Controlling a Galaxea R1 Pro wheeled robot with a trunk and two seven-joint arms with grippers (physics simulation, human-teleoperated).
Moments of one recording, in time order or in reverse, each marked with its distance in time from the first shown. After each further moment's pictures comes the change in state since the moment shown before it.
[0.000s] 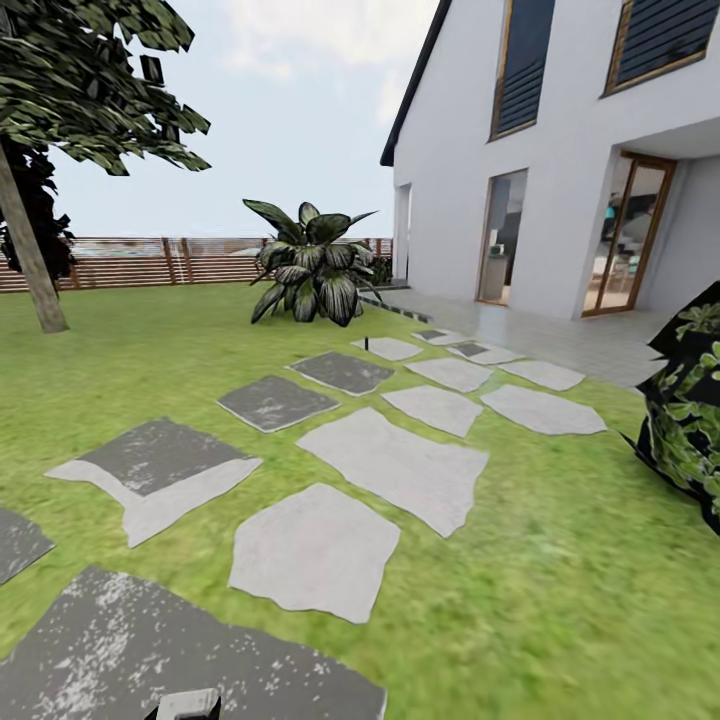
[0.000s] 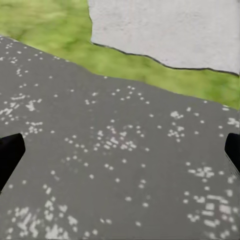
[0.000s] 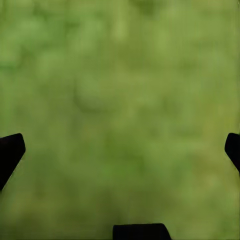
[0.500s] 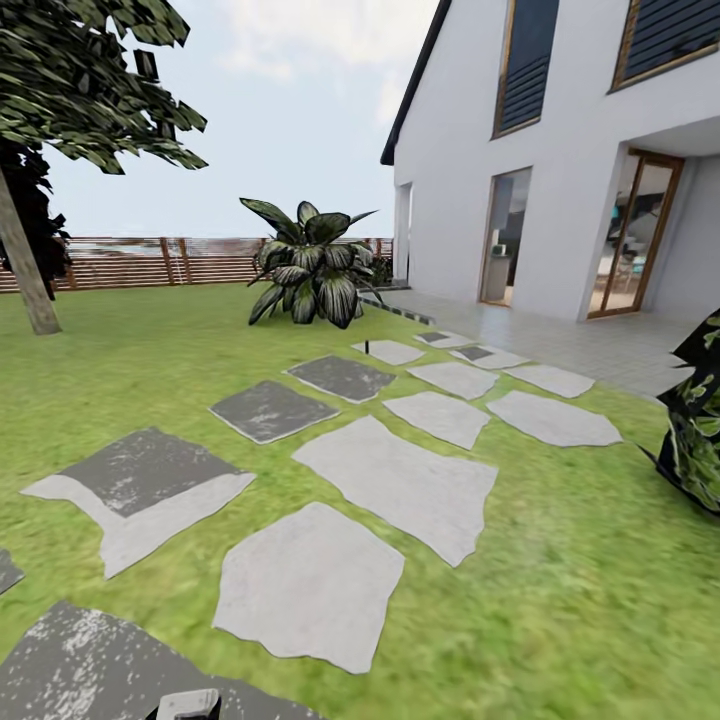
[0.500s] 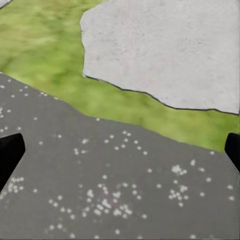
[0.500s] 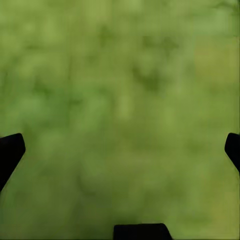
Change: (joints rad) left arm 0.000 0.000 0.000 0.000 0.000 0.001 0.000; right arm 0.000 0.001 0.000 0.000 0.000 0.000 0.000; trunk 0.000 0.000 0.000
